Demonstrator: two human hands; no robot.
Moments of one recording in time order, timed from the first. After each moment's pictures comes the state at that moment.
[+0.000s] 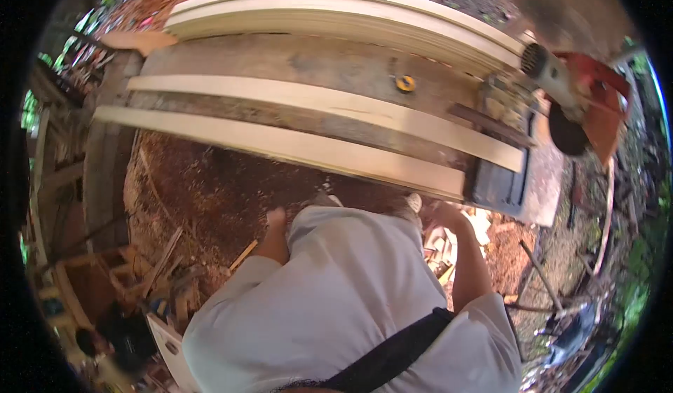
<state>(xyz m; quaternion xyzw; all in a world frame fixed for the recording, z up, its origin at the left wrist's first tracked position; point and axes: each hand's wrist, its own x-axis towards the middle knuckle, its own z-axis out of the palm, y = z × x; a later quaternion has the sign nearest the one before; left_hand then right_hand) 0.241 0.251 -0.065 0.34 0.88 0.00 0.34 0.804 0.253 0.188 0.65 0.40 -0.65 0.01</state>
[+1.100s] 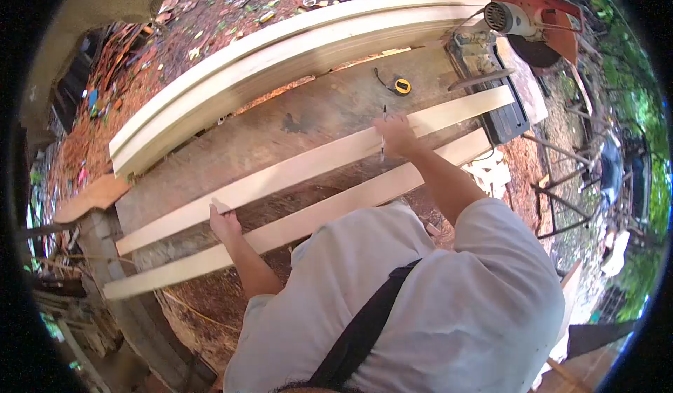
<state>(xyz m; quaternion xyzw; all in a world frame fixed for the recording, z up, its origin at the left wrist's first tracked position) 0.055 0.675 0.138 0.08 0.57 0.59 0.57 0.575 0.511 0.194 0.75 0.65 -0.13 -0.03</state>
